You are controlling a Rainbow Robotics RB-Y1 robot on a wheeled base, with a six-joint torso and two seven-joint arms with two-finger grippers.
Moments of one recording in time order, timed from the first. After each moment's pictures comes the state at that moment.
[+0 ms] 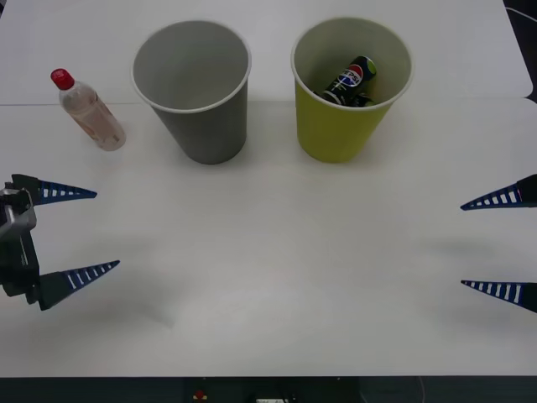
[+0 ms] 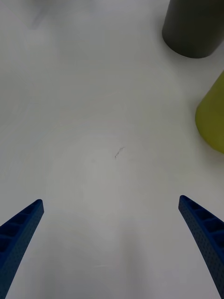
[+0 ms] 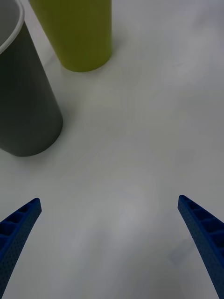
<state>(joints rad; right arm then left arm) 0.26 -1.13 -0.26 -2.01 1.31 -1.13 -0.09 0.41 1.11 0.25 -2.14 -1.31 -0.80 0.30</state>
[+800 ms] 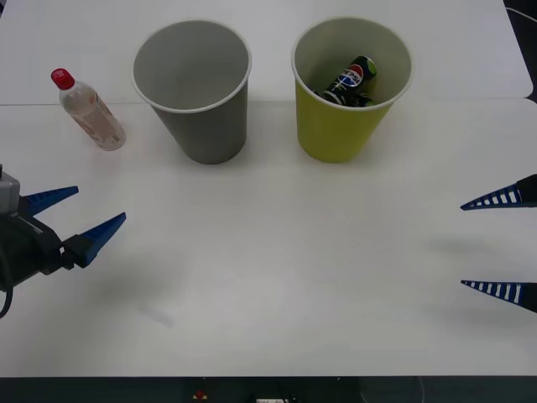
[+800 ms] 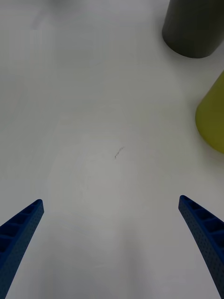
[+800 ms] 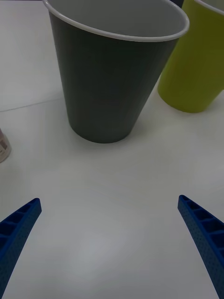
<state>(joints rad) 0.26 -1.13 -0.26 -2.01 1.31 -1.13 -0.09 0.42 1.15 -0.04 -2.07 -1.02 -0.19 0.45</state>
